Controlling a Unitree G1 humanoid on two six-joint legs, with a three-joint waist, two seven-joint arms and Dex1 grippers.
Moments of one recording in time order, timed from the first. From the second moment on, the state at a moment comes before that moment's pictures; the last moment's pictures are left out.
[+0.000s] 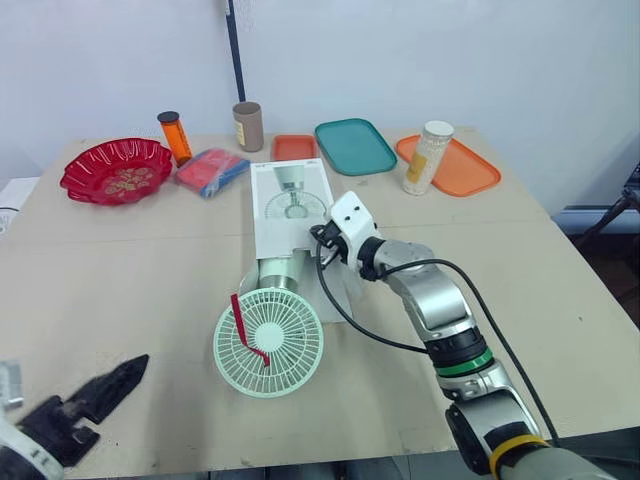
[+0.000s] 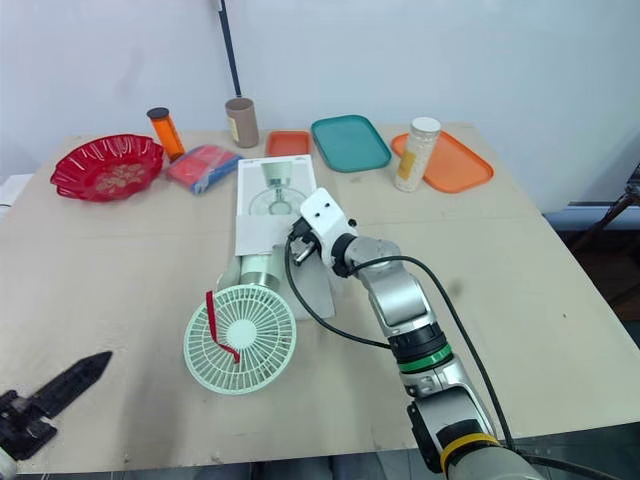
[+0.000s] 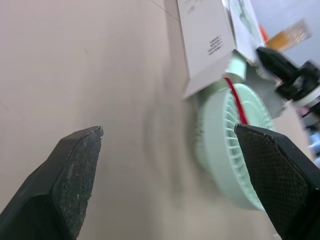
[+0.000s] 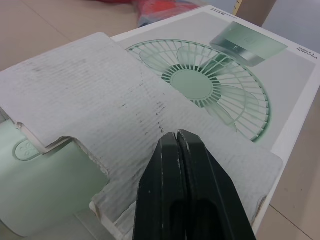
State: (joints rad) left arm 0.96 0.78 0.78 -0.67 -1.57 0.50 -0.30; right arm -0.68 -0.23 0.24 0.04 0.00 0.58 0.55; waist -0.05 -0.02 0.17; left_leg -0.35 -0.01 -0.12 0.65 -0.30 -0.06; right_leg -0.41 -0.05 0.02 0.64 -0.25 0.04
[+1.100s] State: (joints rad) left arm 0.43 0.90 0.44 -0.37 -0.53 0.24 -1.03; right arm -0.52 -0.75 -0.04 -0.47 0.57 0.79 1.08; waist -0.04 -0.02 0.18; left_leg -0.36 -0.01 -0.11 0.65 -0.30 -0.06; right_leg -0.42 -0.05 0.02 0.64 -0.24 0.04
